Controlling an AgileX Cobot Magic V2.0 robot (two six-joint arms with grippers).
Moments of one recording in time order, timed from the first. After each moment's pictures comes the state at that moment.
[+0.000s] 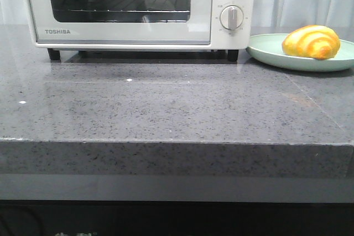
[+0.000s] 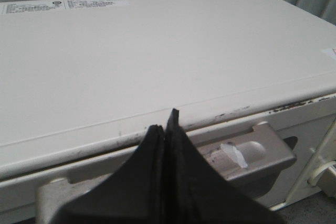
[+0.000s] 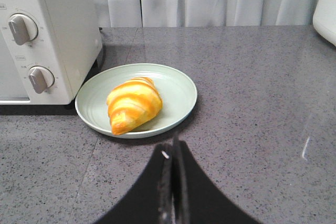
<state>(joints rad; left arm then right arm) -0.46 1.51 -1.23 0.05 0.05 -0.07 -0.03 0.36 -0.48 0.04 0.37 0.04</state>
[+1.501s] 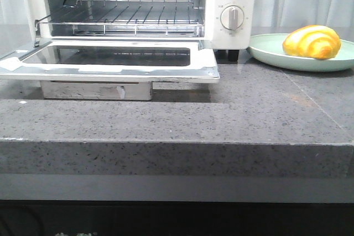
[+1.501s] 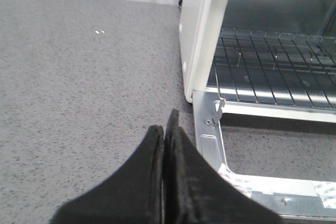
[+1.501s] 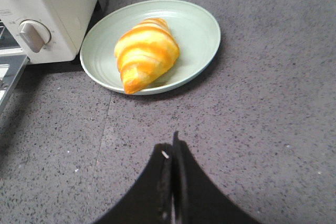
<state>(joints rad) -0.11 0.68 -0.62 0.05 0.31 -0.11 -0.03 0.65 -0.58 0.17 0.46 0.04</state>
